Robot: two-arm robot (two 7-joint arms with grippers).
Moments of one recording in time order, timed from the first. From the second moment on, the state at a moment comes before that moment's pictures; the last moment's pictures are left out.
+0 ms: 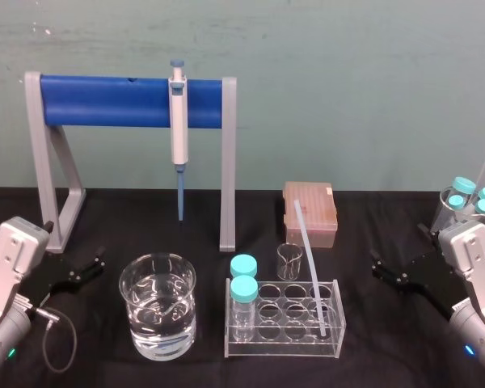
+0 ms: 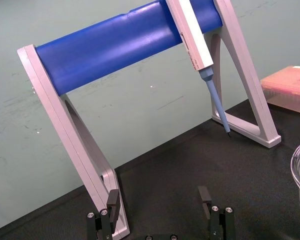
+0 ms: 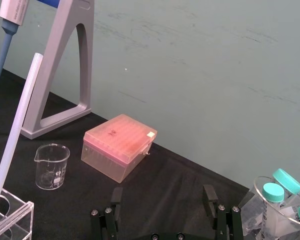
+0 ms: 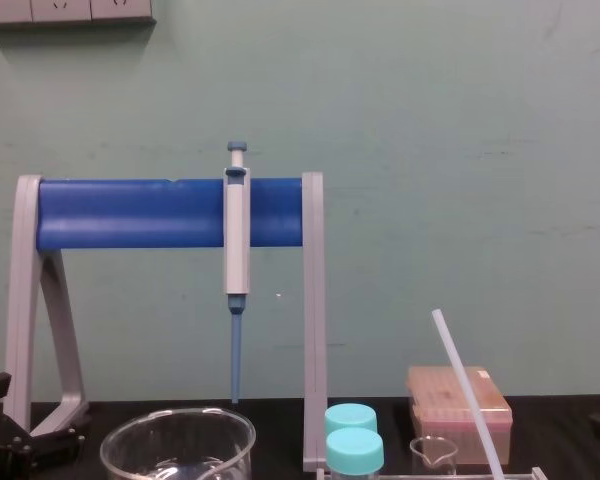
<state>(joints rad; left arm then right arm) -0.20 0.60 0.45 -1.41 -0.25 -0.12 0.03 0.20 0.60 -0.45 -1.41 0.25 -0.12 -0.03</state>
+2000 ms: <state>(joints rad) -0.20 0.60 0.45 -1.41 -0.25 -0.12 0.03 0.21 0.51 -0.35 -1.75 0.42 0.45 0.13</state>
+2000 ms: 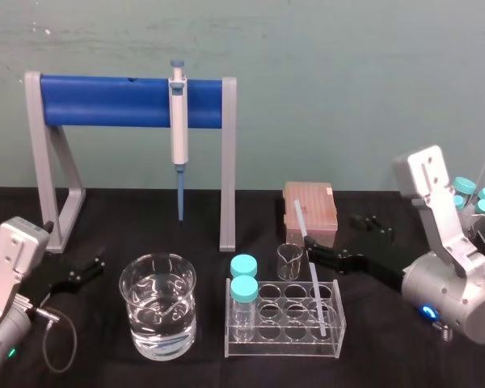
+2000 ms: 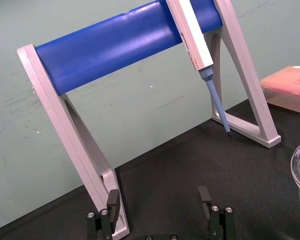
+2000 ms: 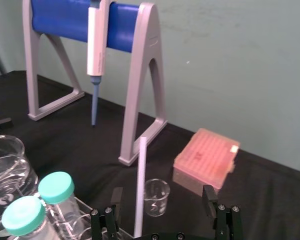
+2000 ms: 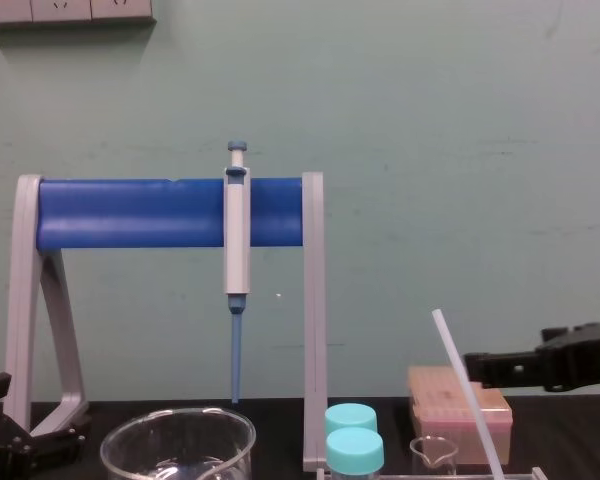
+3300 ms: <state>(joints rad) -0.20 0.60 0.45 -1.41 -0.25 -0.12 0.03 0.43 0.39 -0.41 -1.49 0.38 0.60 0.30</state>
